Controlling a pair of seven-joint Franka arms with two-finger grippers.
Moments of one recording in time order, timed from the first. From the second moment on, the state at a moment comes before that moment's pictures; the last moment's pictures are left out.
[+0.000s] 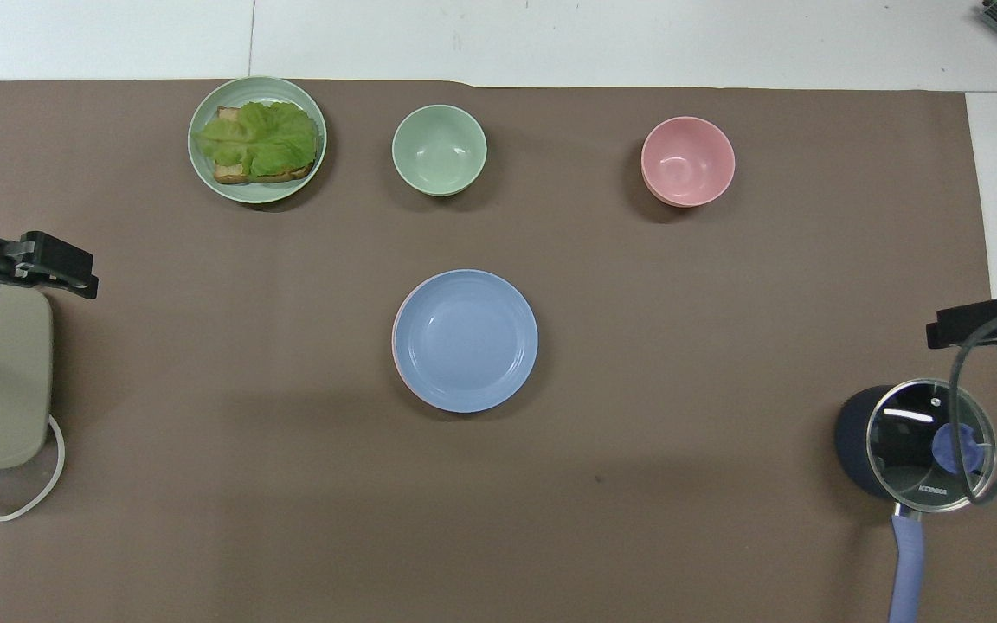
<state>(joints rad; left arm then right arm) -0.10 0.07 0.06 -1.52 -0.02 1.49 -0.03 0.05 -0.13 -0.07 -1.65 -0.01 1.50 0.02</state>
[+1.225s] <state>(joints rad) -0.10 0.07 0.06 -1.52 -0.02 1.49 -0.03 0.04 -0.11 -0.07 -1.61 -0.05 1.48 0.01</state>
